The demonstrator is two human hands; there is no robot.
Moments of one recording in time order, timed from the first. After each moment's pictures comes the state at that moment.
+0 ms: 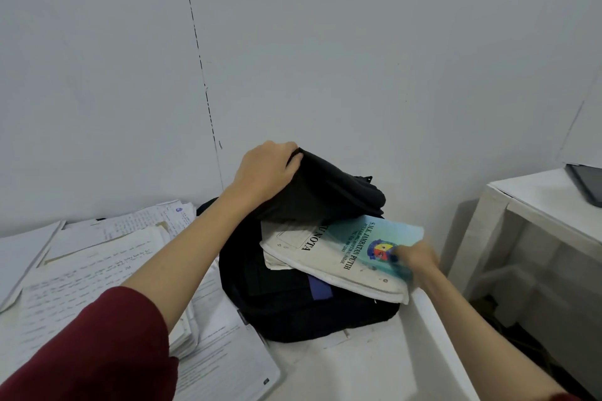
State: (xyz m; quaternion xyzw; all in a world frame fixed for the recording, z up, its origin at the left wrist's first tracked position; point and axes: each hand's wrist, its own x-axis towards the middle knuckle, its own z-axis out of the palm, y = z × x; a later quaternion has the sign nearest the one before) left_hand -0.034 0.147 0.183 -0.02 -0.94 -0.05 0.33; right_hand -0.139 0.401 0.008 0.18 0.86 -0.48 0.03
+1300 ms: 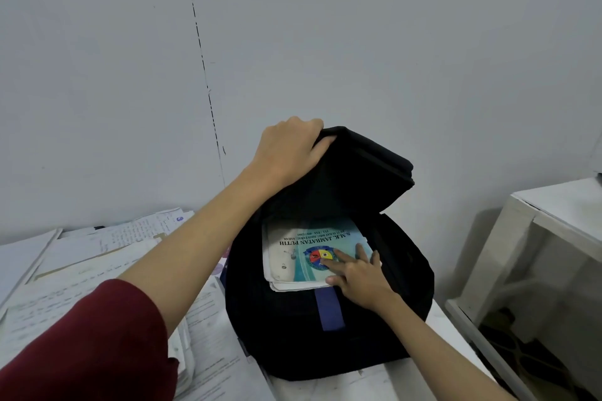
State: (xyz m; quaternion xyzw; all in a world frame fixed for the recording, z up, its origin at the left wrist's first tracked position) left_hand -0.069 0.153 0.220 -0.04 -0.94 0.01 0.34; right_hand -0.121 0.306 0.005 -0.32 0.95 -0.04 0.06
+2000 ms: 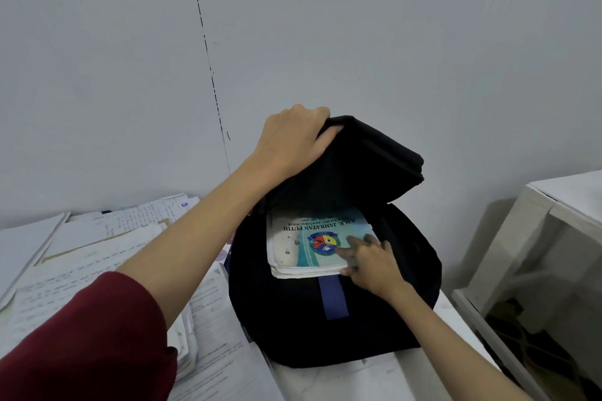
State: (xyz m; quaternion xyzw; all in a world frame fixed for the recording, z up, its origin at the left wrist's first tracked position) left_hand -0.071 0.152 0.211 -0.04 -0.94 0.01 0.35; right_hand -0.126 0.310 0.009 -0.30 0.95 -0.03 -0.01
